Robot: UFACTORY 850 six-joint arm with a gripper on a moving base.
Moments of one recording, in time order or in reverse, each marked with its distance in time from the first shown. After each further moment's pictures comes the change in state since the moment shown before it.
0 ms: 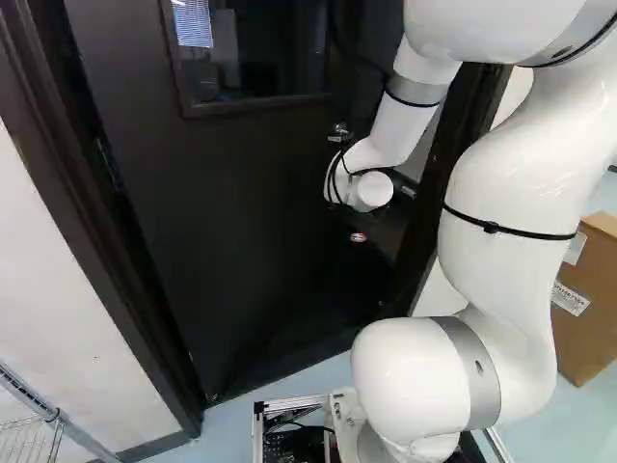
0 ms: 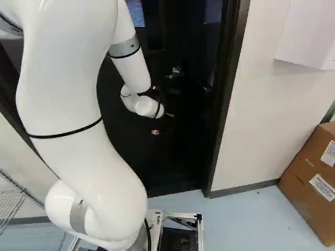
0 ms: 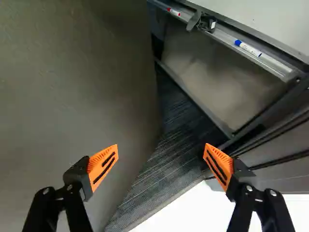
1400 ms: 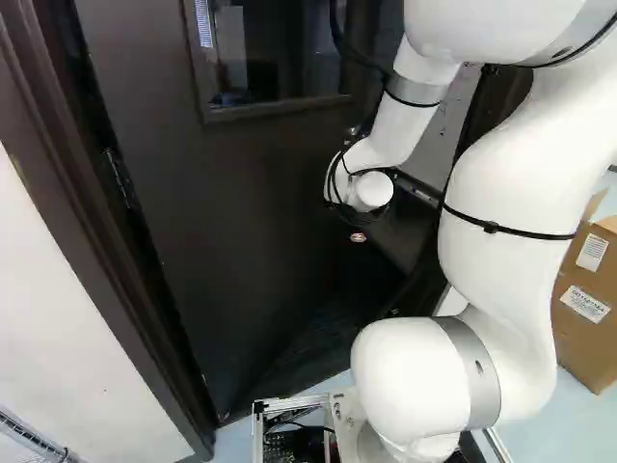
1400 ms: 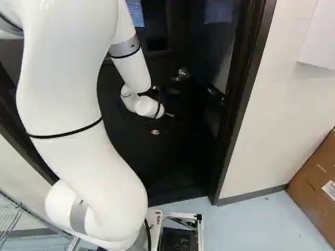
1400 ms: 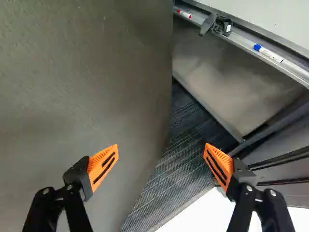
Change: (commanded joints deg) arm 0.0 0.0 -0.1 0.0 0.0 0.0
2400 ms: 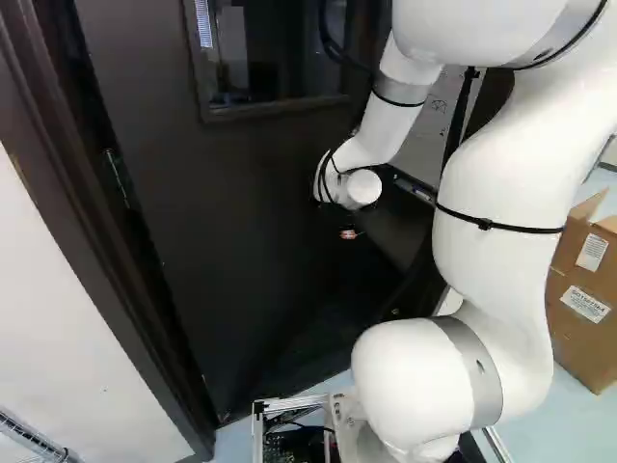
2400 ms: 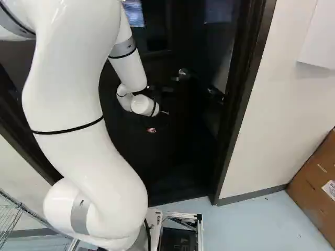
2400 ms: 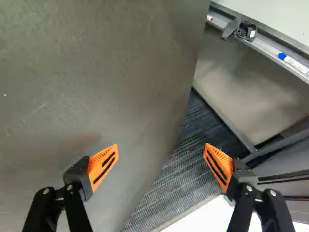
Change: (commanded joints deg) arm 4.1 -2.2 -2.5 -2.1 0.0 0.0
